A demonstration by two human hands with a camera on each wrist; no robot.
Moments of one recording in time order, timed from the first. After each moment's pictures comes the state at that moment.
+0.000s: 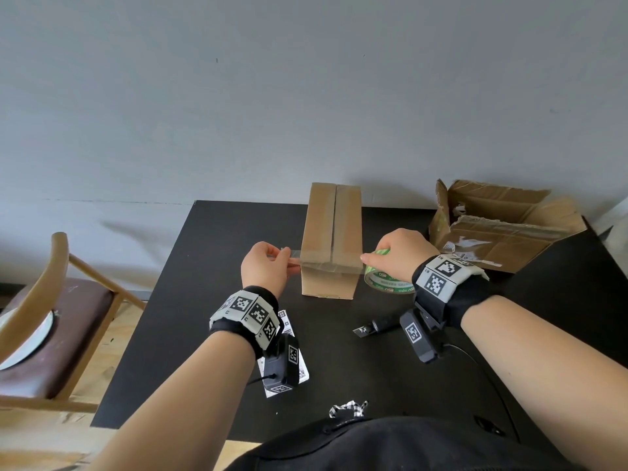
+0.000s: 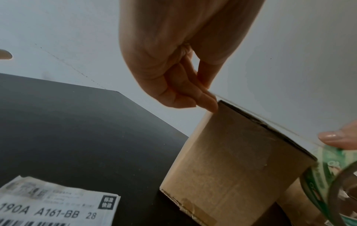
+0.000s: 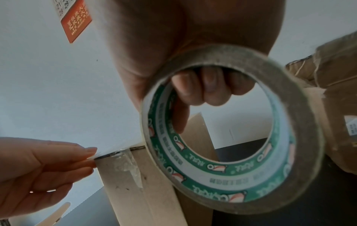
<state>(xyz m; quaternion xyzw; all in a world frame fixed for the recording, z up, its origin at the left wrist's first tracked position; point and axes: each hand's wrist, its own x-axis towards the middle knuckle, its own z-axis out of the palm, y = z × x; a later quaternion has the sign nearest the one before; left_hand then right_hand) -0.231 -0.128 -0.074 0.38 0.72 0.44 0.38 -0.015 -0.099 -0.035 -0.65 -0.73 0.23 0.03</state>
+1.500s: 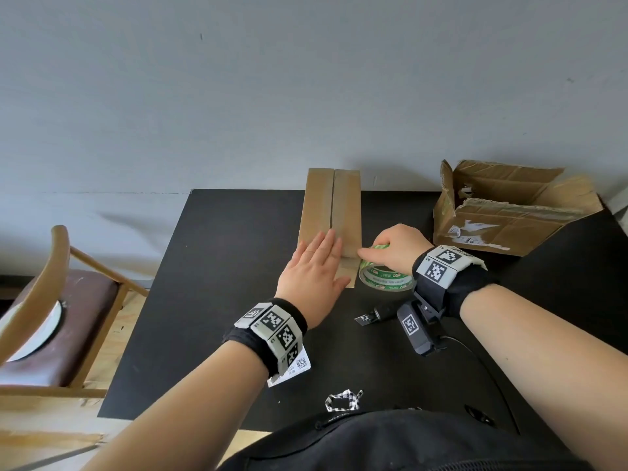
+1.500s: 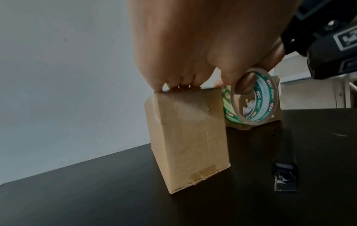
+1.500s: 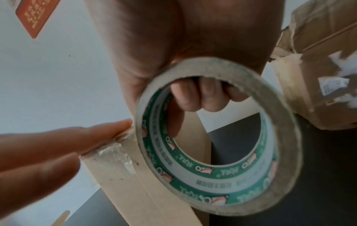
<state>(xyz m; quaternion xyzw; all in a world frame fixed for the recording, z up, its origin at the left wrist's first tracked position) -0.190 -0.152 -0.077 0.81 0.58 0.01 0.07 -0.013 -0.093 -0.057 -0.63 -0.72 0.29 0.04</state>
